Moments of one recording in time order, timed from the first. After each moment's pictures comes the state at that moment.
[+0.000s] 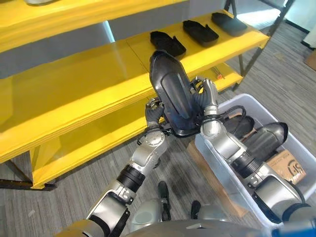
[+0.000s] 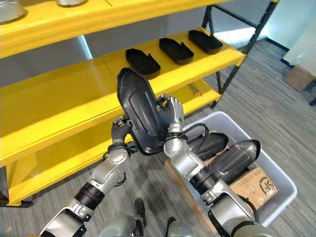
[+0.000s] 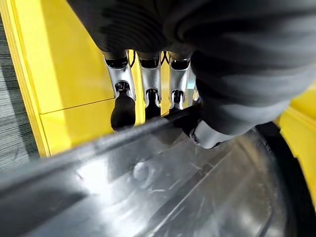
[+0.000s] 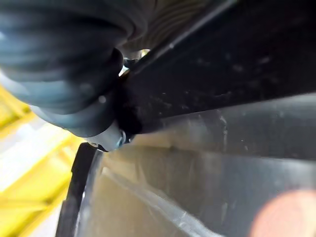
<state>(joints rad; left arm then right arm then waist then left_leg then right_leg) -0.41 0.15 -0.43 0.19 -0.48 0.09 0.75 -0.60 -0.28 0.59 0.18 -0.18 0.24 -0.64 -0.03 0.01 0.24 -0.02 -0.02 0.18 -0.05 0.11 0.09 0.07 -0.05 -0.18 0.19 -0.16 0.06</state>
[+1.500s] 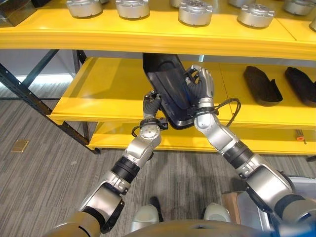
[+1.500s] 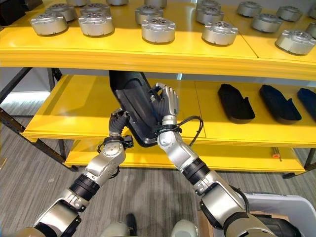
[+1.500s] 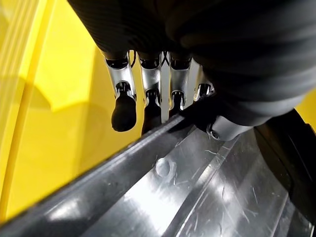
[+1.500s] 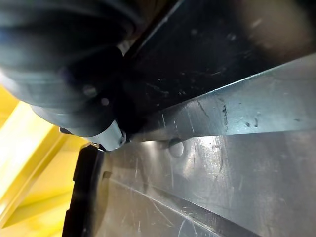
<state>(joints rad) -0.49 0.21 -0.45 0.28 -0.48 0.06 0.68 -0.70 -0.21 0.59 0.33 -0.22 0.16 -0.71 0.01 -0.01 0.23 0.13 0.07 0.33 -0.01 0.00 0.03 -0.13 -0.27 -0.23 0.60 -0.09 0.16</state>
